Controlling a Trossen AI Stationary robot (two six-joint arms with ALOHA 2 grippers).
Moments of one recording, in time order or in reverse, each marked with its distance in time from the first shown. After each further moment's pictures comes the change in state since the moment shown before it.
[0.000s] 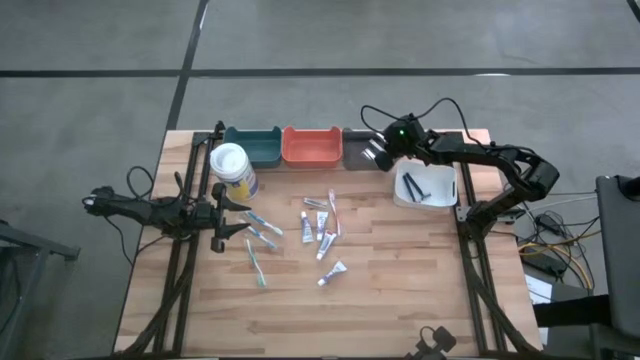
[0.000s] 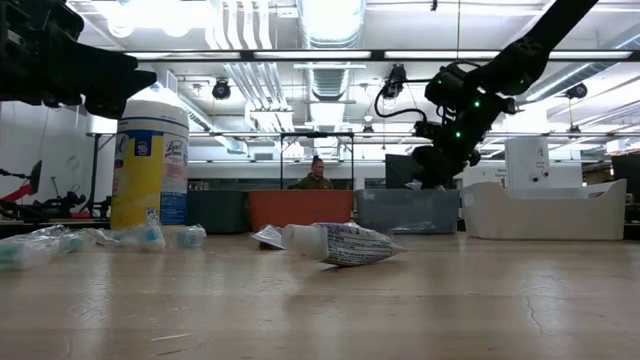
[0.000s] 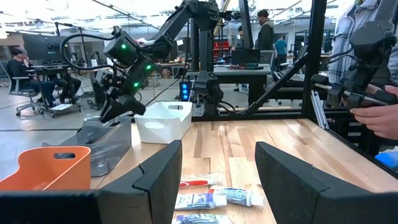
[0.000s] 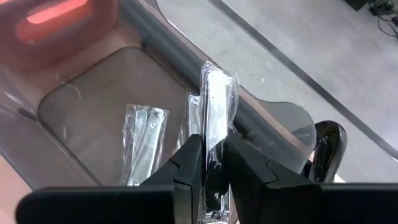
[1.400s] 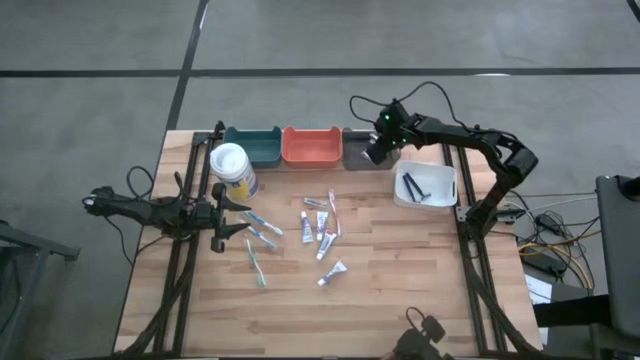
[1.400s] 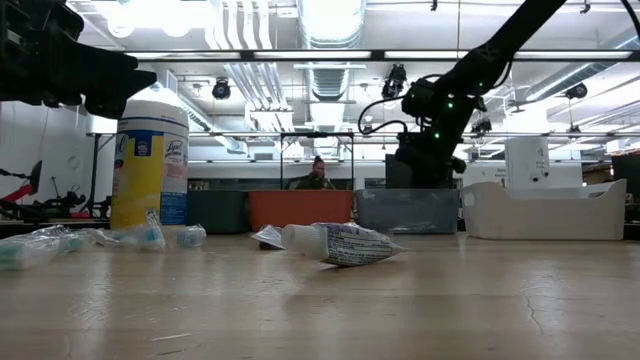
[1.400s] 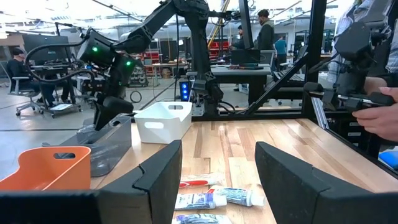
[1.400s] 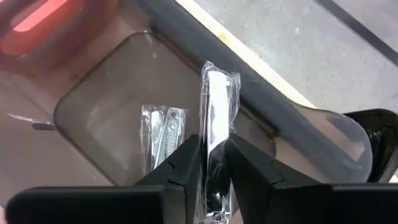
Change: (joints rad) left arm 0.000 0.000 0.000 0.000 0.000 0.000; right arm -0.041 0.196 0.289 -0.317 -0.126 0.100
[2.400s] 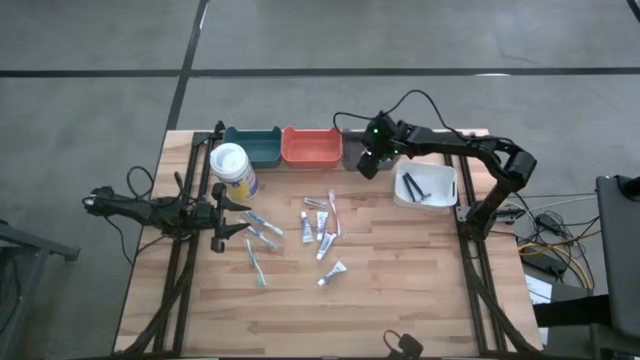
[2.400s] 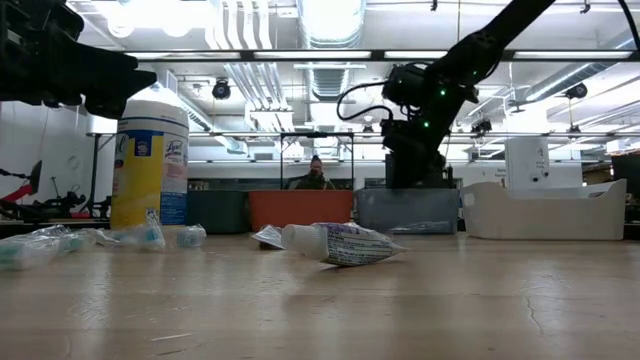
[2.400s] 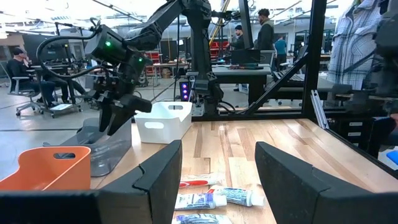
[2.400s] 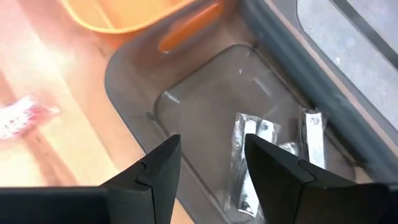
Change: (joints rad) left arm 0.000 0.000 0.000 0.000 0.000 0.000; right arm 0.166 -0.015 0.007 0.003 -0.053 -0.028
